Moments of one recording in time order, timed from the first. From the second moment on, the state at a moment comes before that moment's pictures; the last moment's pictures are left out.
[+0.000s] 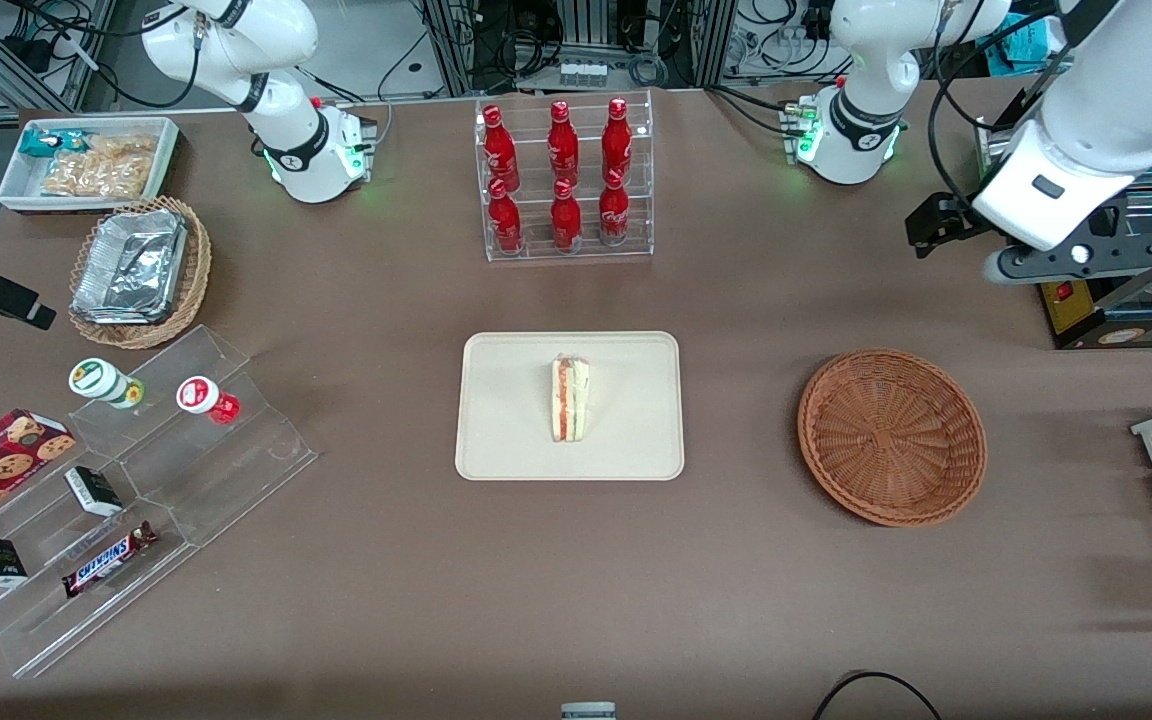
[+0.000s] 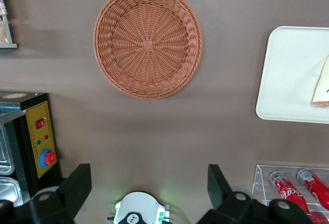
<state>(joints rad) 0.13 0.00 -0.38 -1.51 0.05 1.36 -0.28</state>
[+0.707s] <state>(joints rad) 0.15 -0.01 -0.41 -1.51 0.05 1.36 -0.28</state>
